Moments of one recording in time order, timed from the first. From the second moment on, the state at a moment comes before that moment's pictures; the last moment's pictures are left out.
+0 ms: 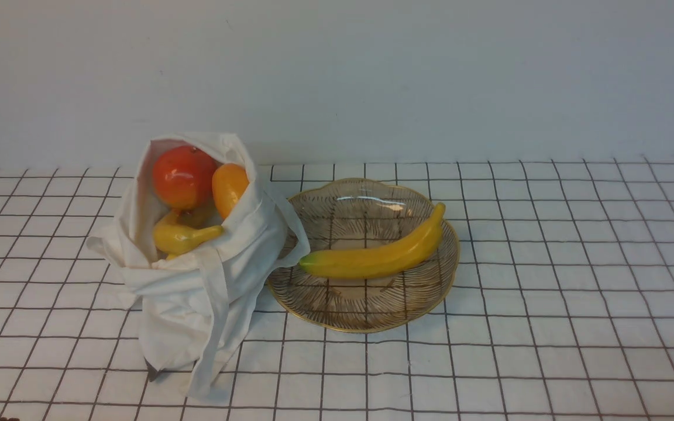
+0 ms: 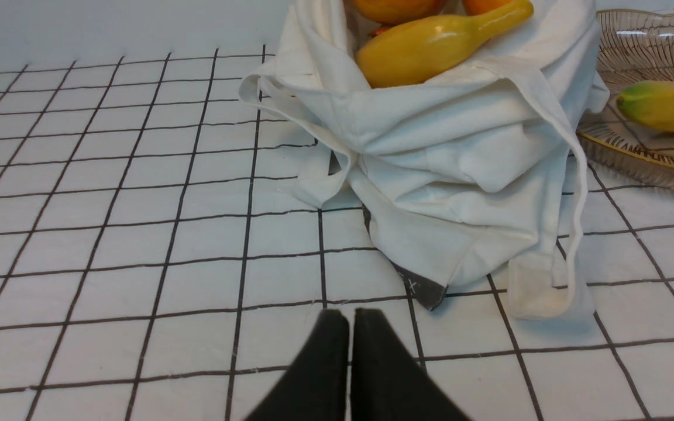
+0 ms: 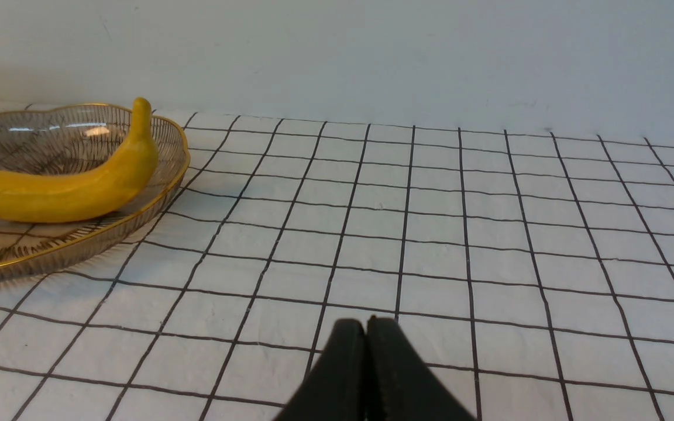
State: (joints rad) right arm 0.08 -0.01 0.03 -0.03 0.36 0.00; left arm -0.10 -0.01 0.03 0.03 0.38 -0.01
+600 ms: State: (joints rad) right arm 0.08 -0.01 0.03 -0.03 0.36 0.00; left arm -0.10 -0.01 0.03 -0.02 0.38 -0.05
